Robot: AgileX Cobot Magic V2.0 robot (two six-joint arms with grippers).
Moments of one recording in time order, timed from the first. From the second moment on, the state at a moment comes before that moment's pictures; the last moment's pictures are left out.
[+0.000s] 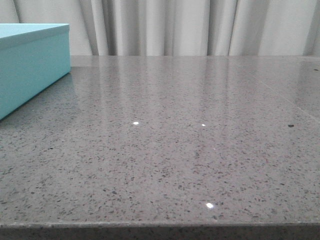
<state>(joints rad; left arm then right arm) 0.02 0.22 -0.41 -0.21 0.56 0.06 0.28 0.42 -0.41 -0.01 0.25 0.17</state>
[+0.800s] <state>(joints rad) 0.02 0.00 0.00 -0.10 0.07 0.03 0.28 0.42 -0.41 -0.02 0.25 0.16</state>
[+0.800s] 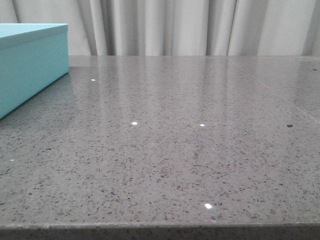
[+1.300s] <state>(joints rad) -0.04 0.00 0.00 -0.10 0.08 0.03 0.28 0.42 -0.41 -0.02 0.25 0.16</state>
